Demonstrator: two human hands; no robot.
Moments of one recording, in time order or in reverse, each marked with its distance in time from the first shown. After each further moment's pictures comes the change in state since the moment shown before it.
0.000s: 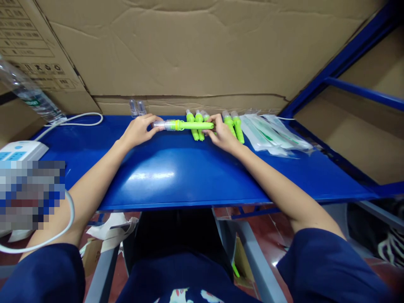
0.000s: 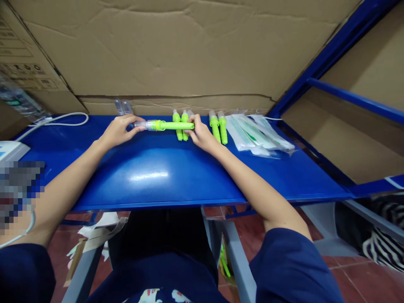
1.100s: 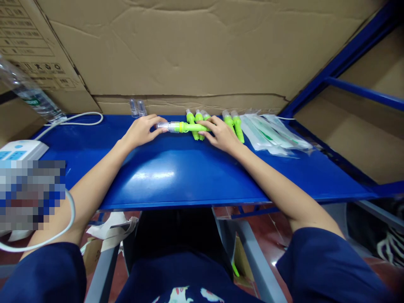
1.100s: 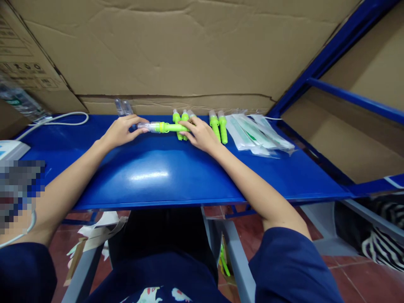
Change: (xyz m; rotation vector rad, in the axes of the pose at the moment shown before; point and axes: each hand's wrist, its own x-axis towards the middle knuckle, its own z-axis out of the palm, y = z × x) left_hand 0.001 0.012 -0.001 0.042 -0.020 0.061; right_hand -0.001 -0.028 -0.012 -0.395 -0.068 -0.102
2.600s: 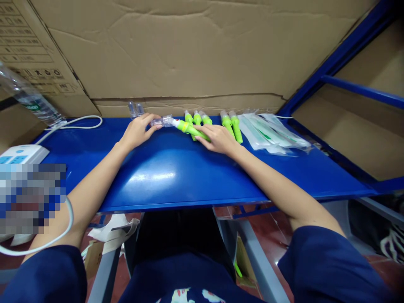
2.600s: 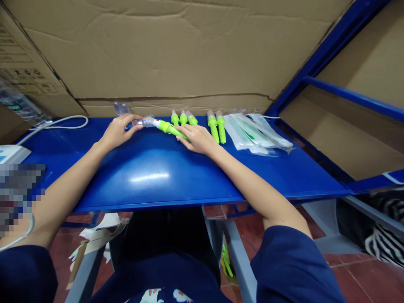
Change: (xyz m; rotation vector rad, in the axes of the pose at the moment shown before) left_hand -0.002 -0.008 0.000 -0.039 0.064 -0.099; right_hand -0.002 -0.020 -0.011 -0.105 -0.136 -0.050
